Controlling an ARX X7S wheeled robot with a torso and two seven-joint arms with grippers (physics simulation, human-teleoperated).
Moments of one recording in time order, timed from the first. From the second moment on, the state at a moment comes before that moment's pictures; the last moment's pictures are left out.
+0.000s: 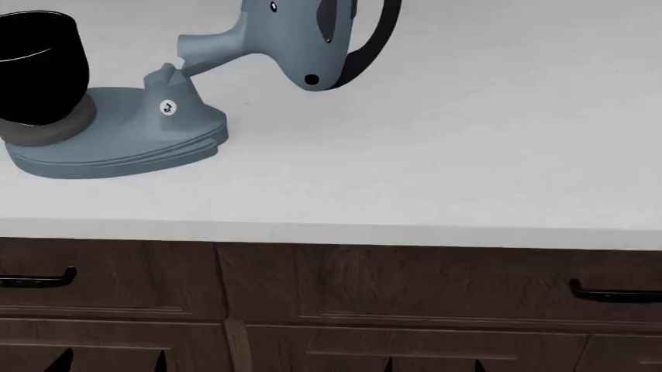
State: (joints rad) left arm 0.00 0.00 0.00 0.00 0.00 0.00 0.00; right arm 0.00 0.00 0.00 0.00 0.00 0.00 0.00
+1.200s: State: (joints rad) left arm -0.14 -0.10 0.09 0.53 -0.03 -0.16 -0.19; right arm 0.24 0.14 -0.07 -0.62 0.06 0.45 0.05
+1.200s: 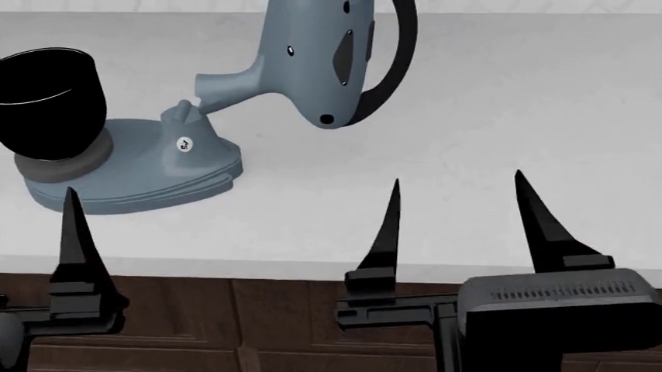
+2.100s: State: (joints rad) left arm -0.16 -0.16 0.12 0.64 -0.07 -0.20 -0.27; right arm 0.24 0.19 -0.13 -0.70 0.06 0.34 0.06
